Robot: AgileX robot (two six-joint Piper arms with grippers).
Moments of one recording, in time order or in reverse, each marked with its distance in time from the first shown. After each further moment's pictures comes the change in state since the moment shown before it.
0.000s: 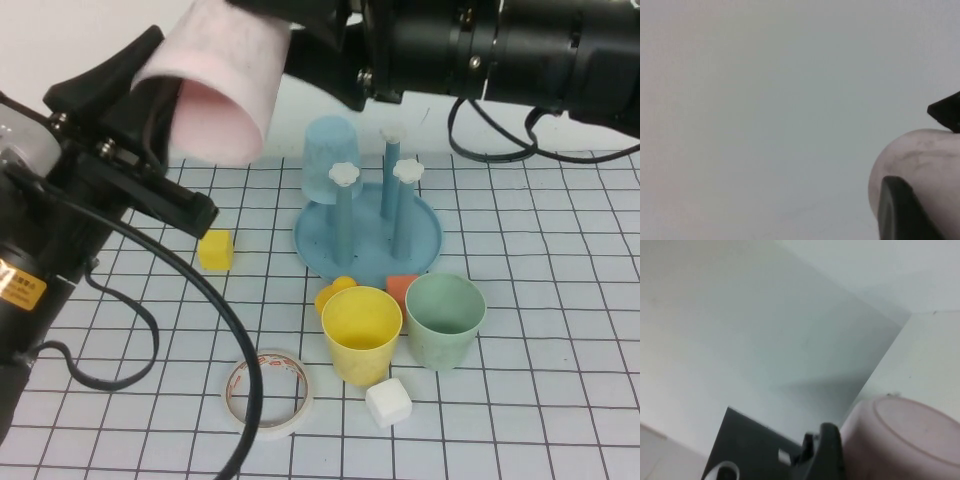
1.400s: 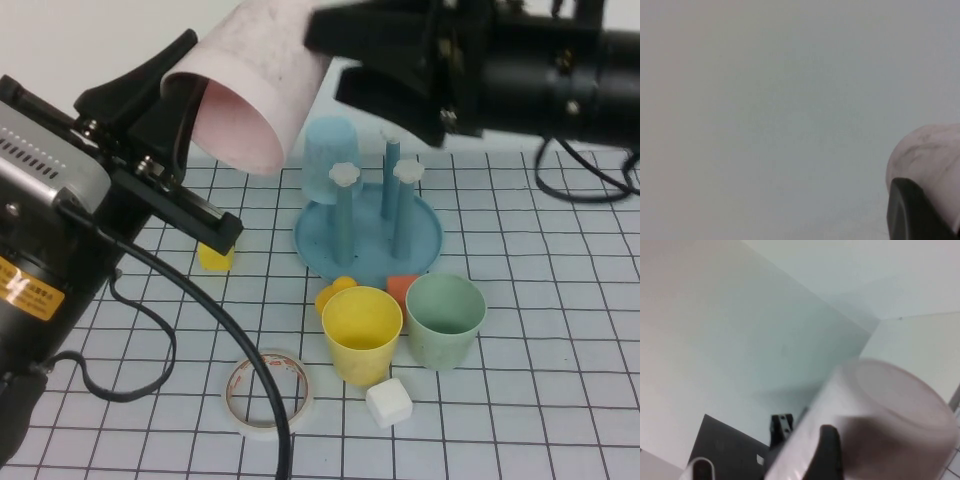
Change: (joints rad) right arm -0.066 -0.195 0.238 -0.017 -0.027 -0.033; left arm -0.018 0.000 0.000 0.001 -0.037 0.179
